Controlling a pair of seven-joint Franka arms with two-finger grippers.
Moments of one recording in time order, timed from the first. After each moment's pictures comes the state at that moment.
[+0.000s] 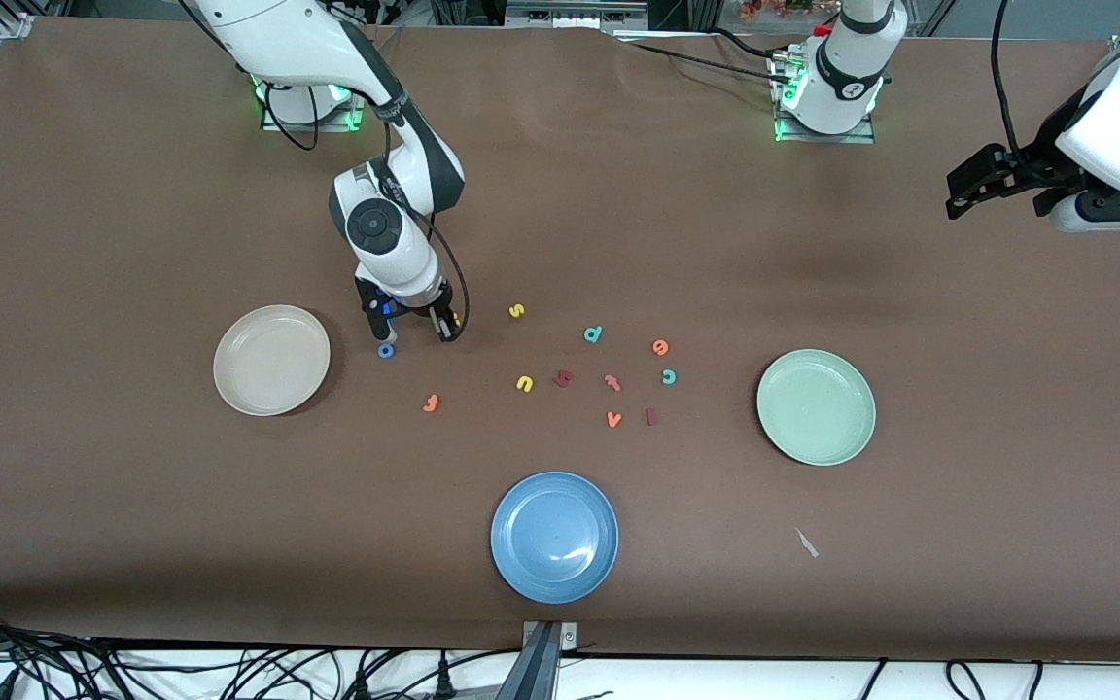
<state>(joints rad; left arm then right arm) 0.02 -0.03 -0.13 -1.57 -0.01 1.47 -0.17 0.58 0.50 0.00 -2.10 0.14 2.64 1.61</state>
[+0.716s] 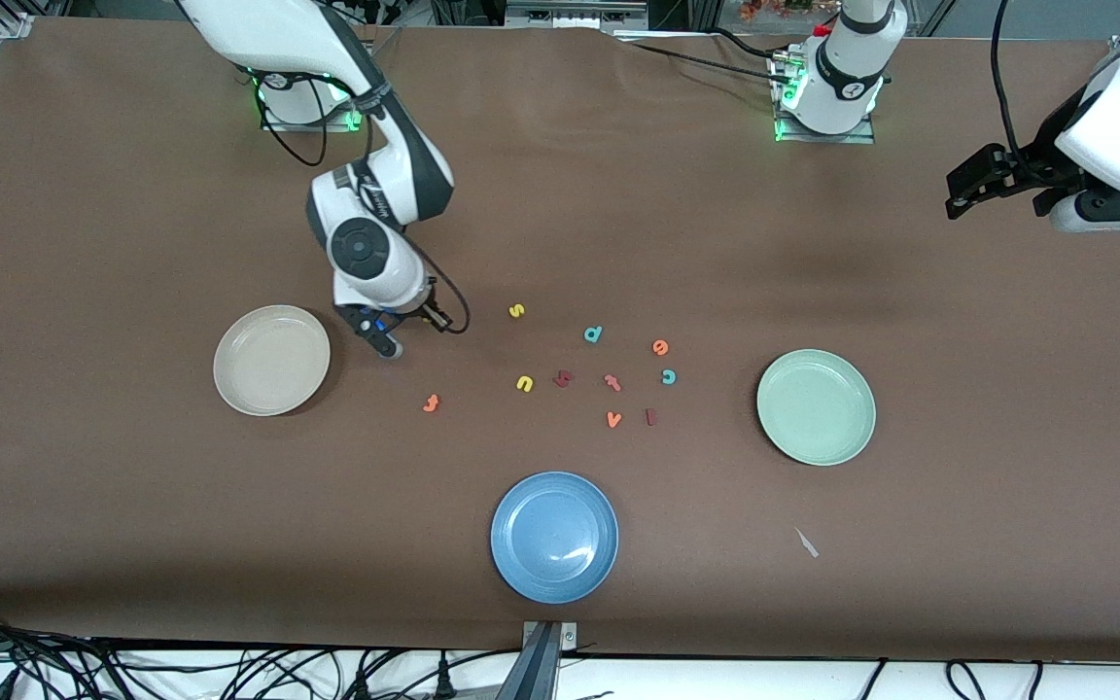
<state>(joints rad) 0.02 -0.03 -0.13 -1.57 -0.01 1.47 -0.17 0.58 0.44 -0.09 -2.00 0.13 2.27 1.06</state>
